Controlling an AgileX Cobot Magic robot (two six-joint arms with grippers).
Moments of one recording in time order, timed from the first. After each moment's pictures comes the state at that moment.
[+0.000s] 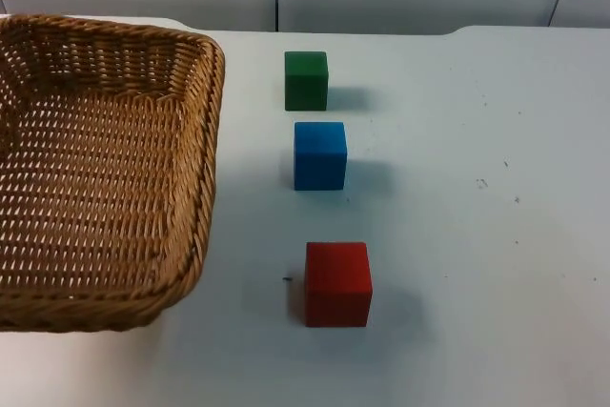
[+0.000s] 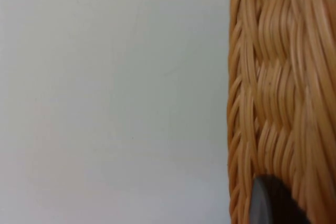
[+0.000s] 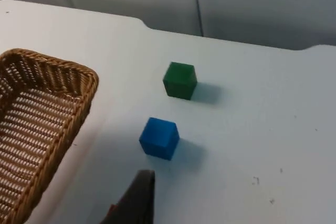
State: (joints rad) right arm -0.02 0.99 -1.09 0.60 0.92 -0.54; left arm 0.27 1.44 -0.64 -0.78 0.79 0.75
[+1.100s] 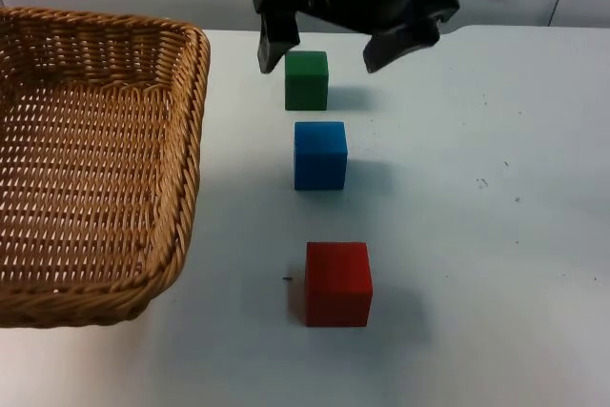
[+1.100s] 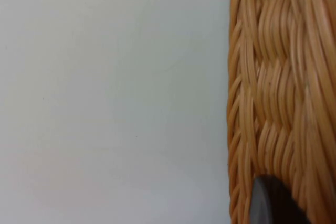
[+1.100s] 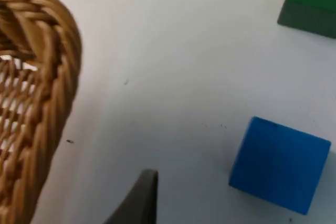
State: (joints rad) right arm 0.58 2.12 -1.69 0.07 0.72 0.19; left arm 0.35 1.44 -0.64 -0.81 0.85 0.82
